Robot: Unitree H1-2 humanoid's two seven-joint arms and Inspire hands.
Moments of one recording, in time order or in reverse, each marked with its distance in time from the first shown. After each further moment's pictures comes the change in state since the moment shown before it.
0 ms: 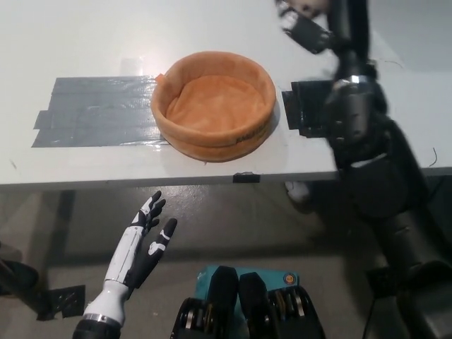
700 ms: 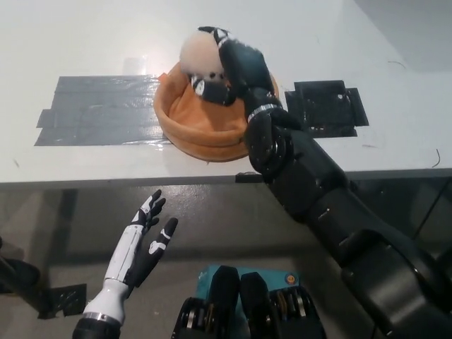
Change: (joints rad) left_arm -0.008 0.003 -0.002 -0.004 0.006 0.003 -0.001; right_arm -0.166 0.122 0.165 0.617 -0.036 -0.041 0.062
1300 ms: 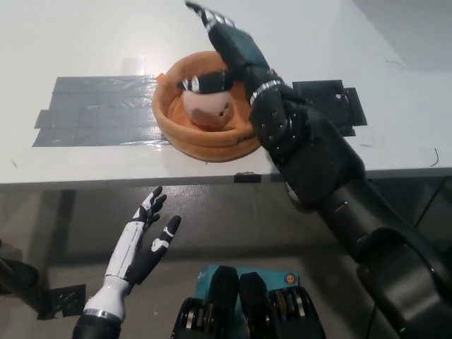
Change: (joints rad) left_arm -0.007 0.001 -0.001 0.000 0.000 0.000 0.000; right_arm 0.038 -0.049 -0.049 -0.344 0.062 0.024 0.205
